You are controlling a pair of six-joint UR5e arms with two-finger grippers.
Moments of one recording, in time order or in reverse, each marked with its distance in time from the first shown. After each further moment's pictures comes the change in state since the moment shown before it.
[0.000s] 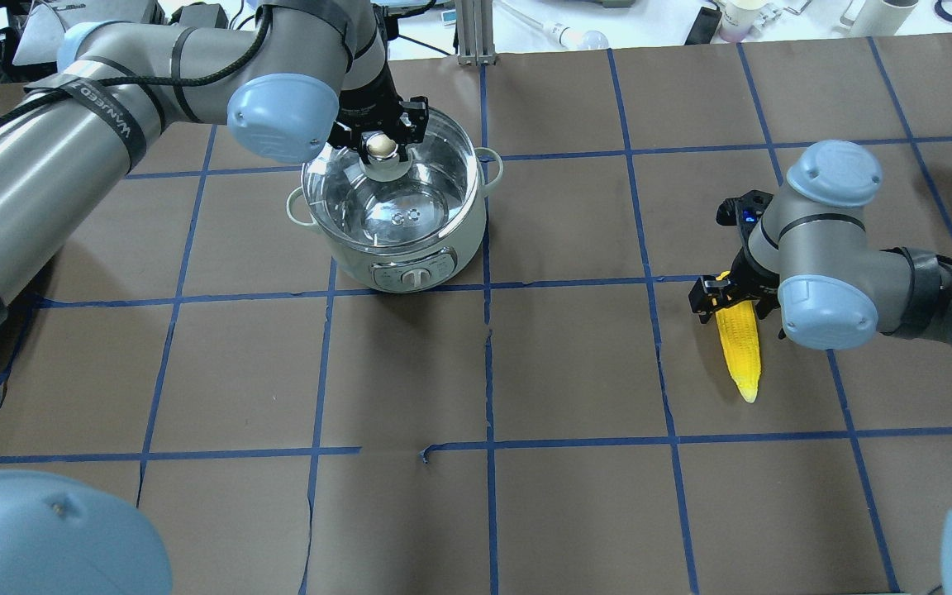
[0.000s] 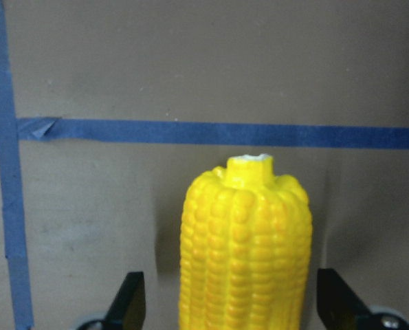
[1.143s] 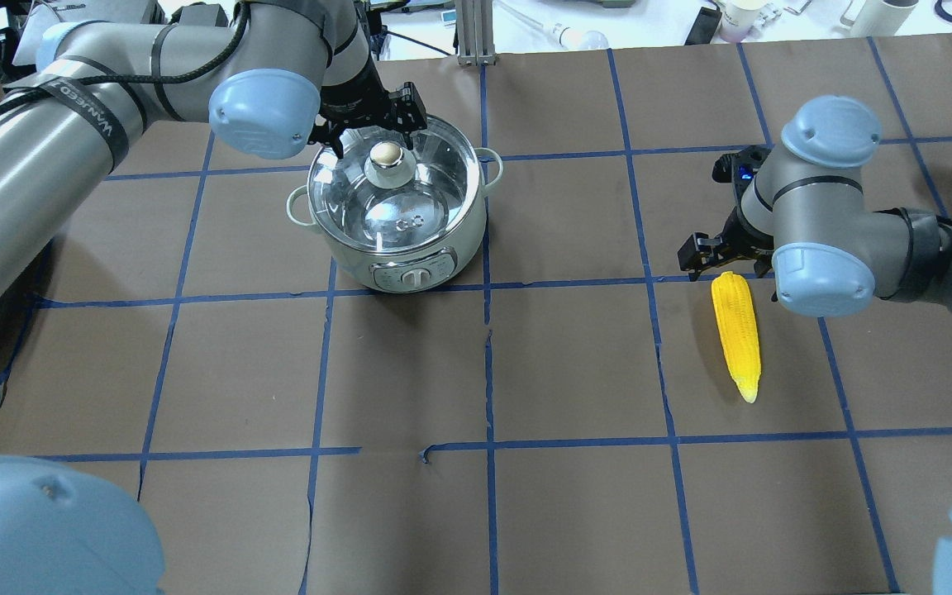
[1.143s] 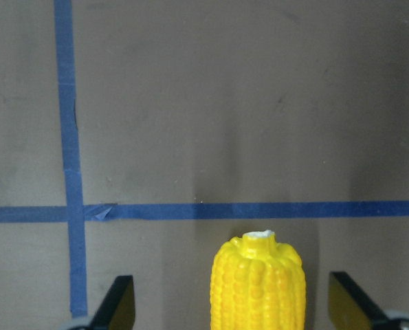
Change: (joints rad) left arm 0.024 -0.012 -0.013 0.016 -0.034 -0.015; right arm 0.041 0.000 -0.089 0.004 0.004 0.063
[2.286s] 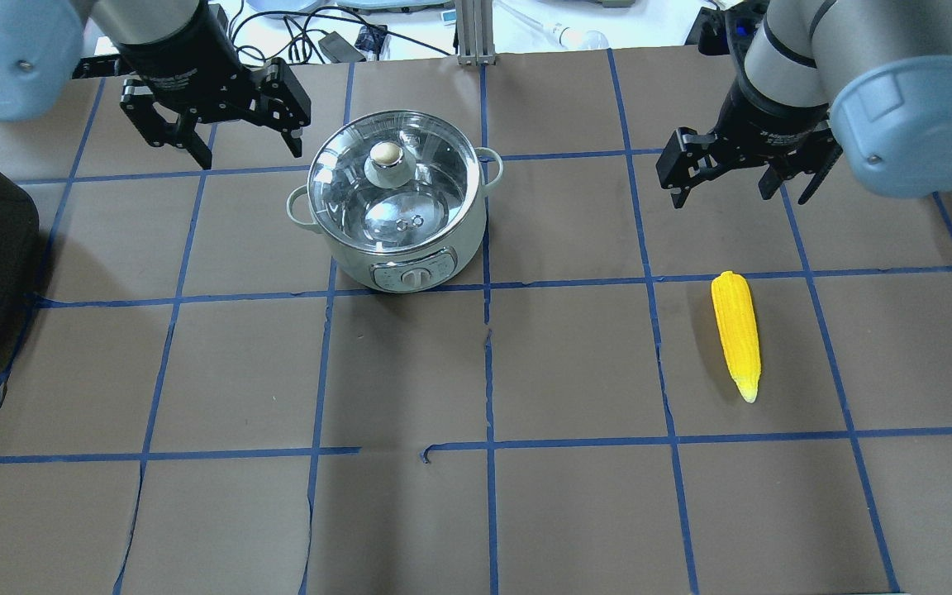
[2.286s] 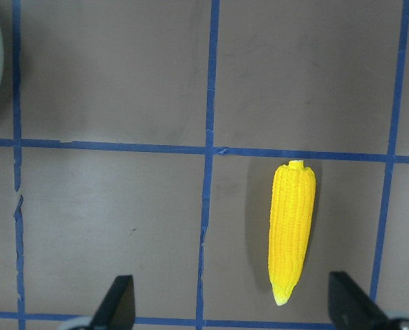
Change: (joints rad) left arm 0.122 0.289 -0.016 -0.373 -0.011 0.097; right arm 0.147 -0.247 -0.341 0.603 0.006 0.118
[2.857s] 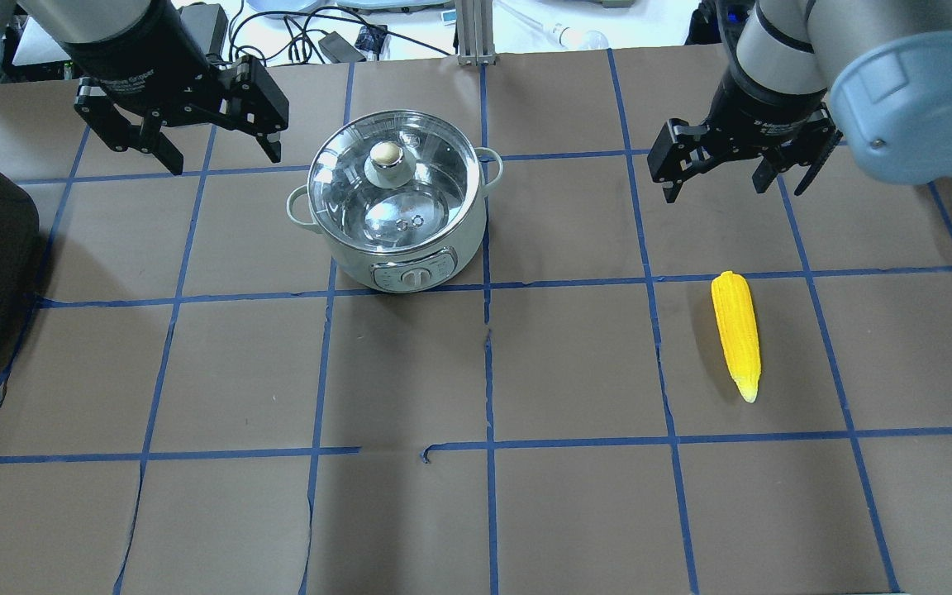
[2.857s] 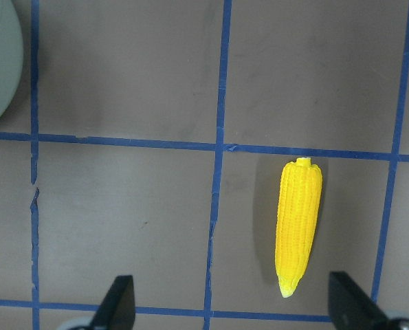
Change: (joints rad) left arm 0.015 0.130 -0.015 -0.101 -0.003 0.034; right arm 0.037 -0.007 -0.052 0.056 0.002 0.009
